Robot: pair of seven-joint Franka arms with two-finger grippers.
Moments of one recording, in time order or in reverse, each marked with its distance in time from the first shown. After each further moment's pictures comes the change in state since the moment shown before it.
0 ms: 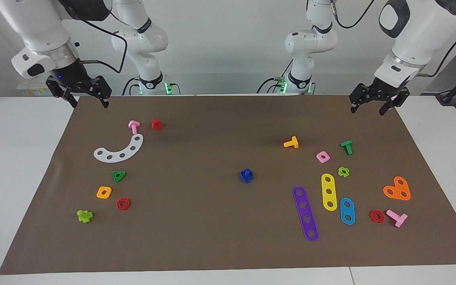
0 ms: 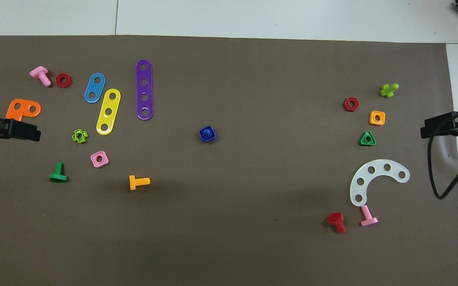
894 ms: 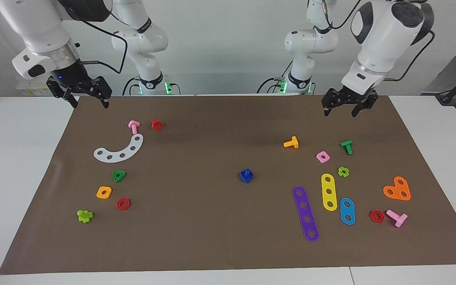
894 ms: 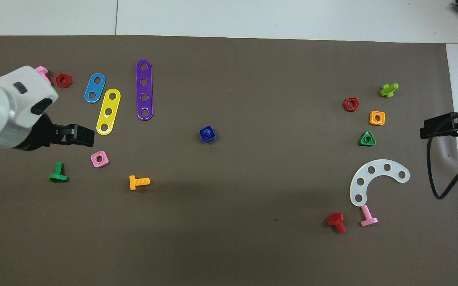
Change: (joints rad) left arm -0.194 0.010 -0.020 -0.068 -0.002 0.049 -0.326; right arm 0.000 0.000 0.000 -0.004 0.000 0.000 0.000
